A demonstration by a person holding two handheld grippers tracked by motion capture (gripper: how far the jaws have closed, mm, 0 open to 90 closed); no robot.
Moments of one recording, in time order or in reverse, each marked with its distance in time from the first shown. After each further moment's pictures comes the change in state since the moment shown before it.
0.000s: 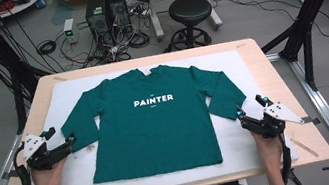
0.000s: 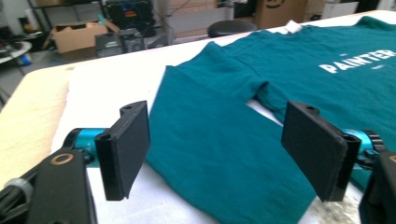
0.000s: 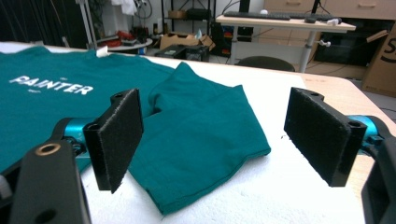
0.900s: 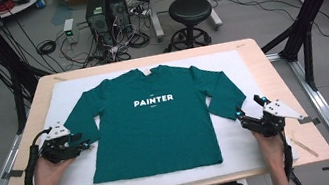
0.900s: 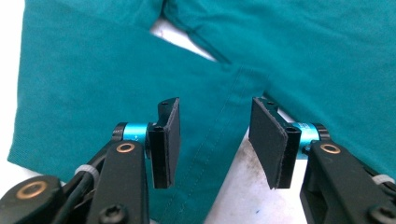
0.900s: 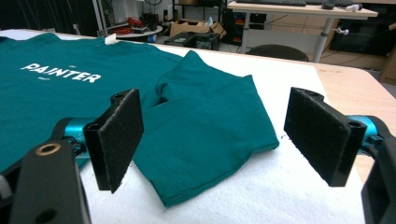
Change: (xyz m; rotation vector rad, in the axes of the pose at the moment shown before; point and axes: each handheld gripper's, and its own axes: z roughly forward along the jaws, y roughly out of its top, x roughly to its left) left arm -0.017 0.022 0.034 0.459 -0.294 0.169; right arm -0.005 0.002 0.003 0.047 0.050 -0.002
